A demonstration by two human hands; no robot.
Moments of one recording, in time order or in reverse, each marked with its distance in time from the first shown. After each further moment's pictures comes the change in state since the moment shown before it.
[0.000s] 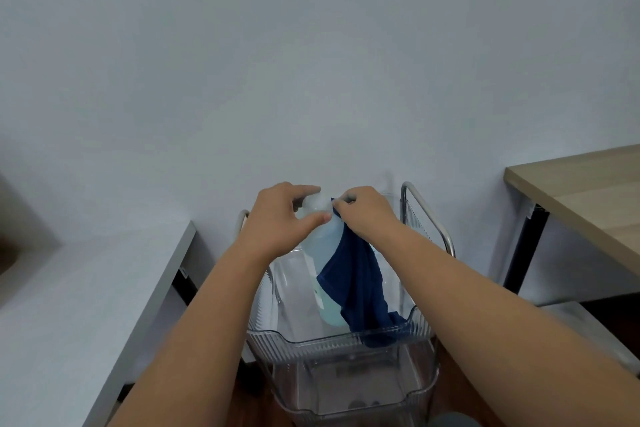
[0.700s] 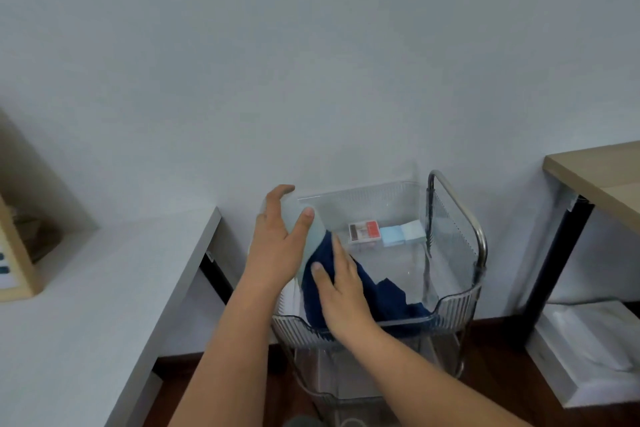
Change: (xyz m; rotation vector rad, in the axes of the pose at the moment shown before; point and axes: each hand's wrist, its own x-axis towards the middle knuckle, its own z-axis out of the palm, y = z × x) left_hand -0.047 -0.035 0.010 -0.178 0.177 -0.188; right_hand -0.090 0.037 0.127 0.399 -0.076 -0.121
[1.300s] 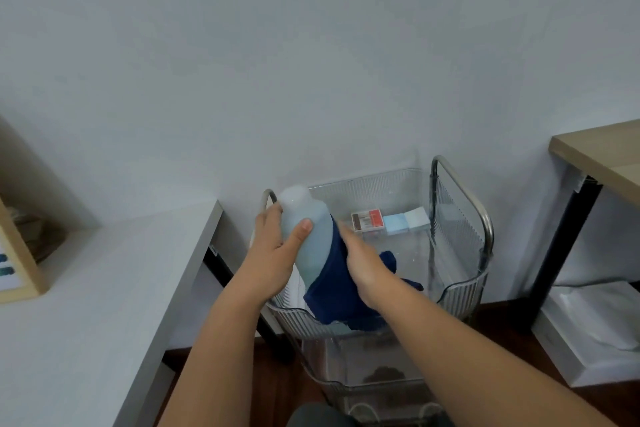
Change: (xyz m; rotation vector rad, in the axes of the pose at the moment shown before) left_hand -0.019 -0.011 -0.017 -0.129 -0.248 -0.095; right_hand 0.035 -0.015 -0.031 0.438 -0.191 0.351
